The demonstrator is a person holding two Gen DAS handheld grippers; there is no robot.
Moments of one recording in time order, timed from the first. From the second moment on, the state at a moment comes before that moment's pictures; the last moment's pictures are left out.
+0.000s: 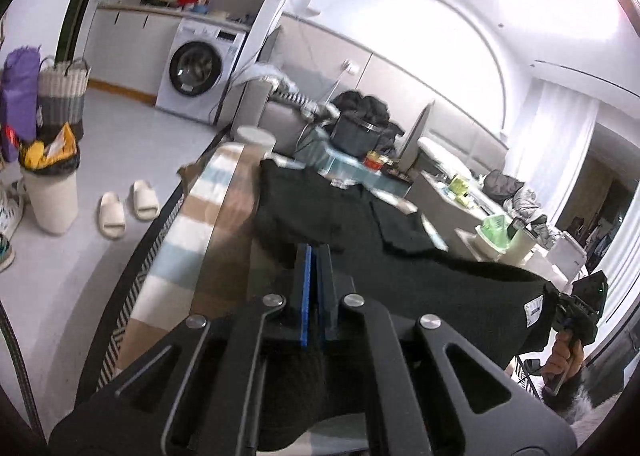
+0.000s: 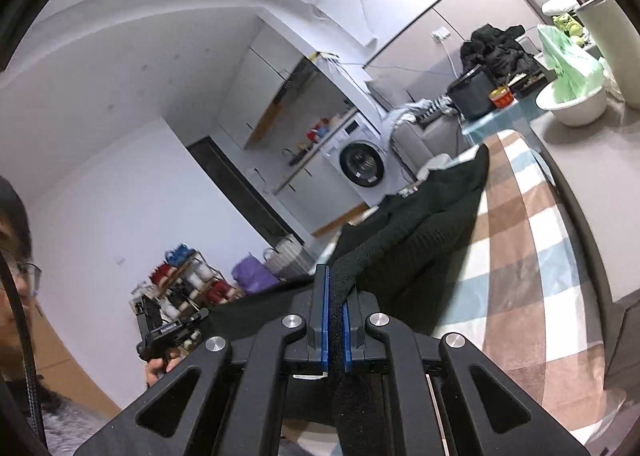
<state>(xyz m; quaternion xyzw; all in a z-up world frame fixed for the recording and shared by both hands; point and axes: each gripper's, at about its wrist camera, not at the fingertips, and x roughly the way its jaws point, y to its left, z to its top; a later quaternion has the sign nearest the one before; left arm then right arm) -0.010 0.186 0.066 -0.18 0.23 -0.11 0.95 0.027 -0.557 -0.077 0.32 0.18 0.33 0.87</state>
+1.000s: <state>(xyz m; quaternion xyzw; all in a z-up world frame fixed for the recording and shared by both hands) 0.013 0.164 -0.075 -0.10 0.50 -0.12 0.85 0.021 -0.533 -0.137 0.15 0.41 0.27 0.86</state>
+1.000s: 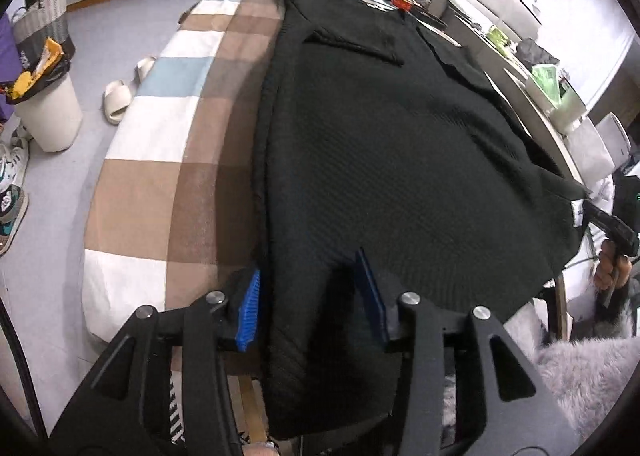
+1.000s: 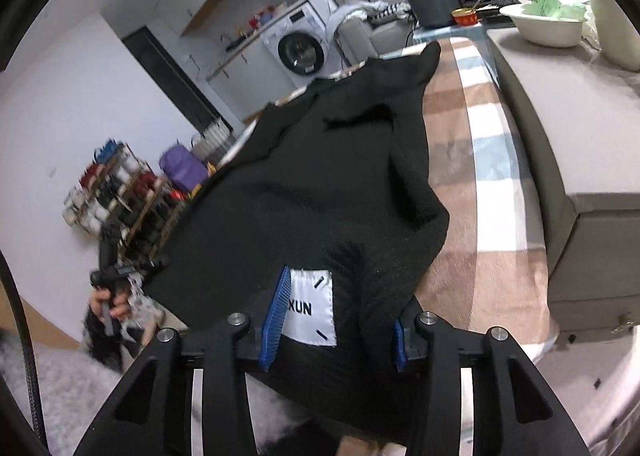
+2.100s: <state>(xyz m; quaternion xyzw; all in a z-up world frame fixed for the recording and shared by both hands) 0.039 0.212 0.013 -0.25 0.31 -0.19 0.90 0.047 -0.558 -0.097 0.26 0.25 0.31 0.88</state>
